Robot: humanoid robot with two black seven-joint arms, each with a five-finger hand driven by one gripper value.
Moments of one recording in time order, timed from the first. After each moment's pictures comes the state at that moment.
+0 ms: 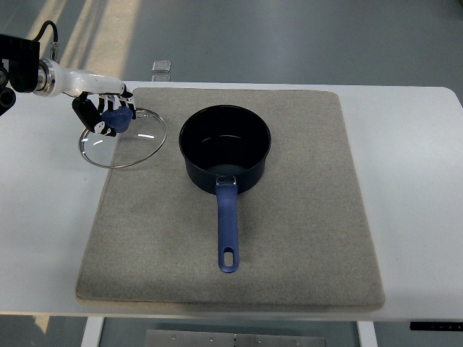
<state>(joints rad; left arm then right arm) -1.08 0.70 -0.51 -1.04 1.72 -0.61 -0.18 0.06 0.00 -0.05 0.21 0.00 -0.10 0.04</state>
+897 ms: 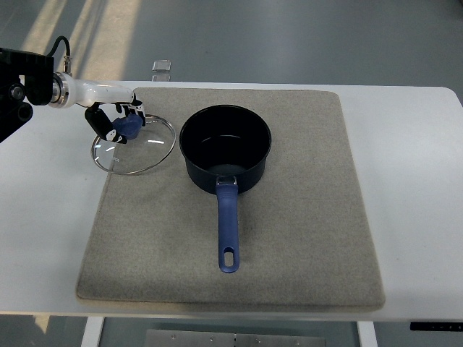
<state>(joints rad) -1.05 0.65 -0.49 -1.01 1.71 -0.54 -0.18 0.06 0.00 -0.05 0.21 0.00 -0.10 0.04</state>
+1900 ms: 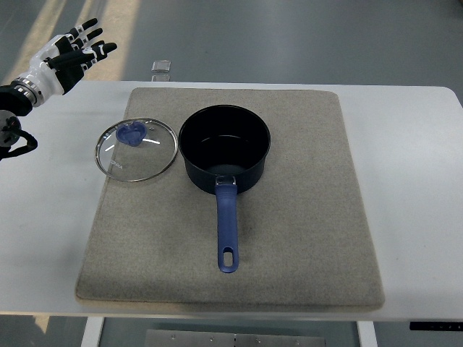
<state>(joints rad) -0.91 0.55 -0.55 -0.68 -0.01 -0.24 -0.17 0.06 0.00 -0.05 0.21 0.00 -0.10 0.04</state>
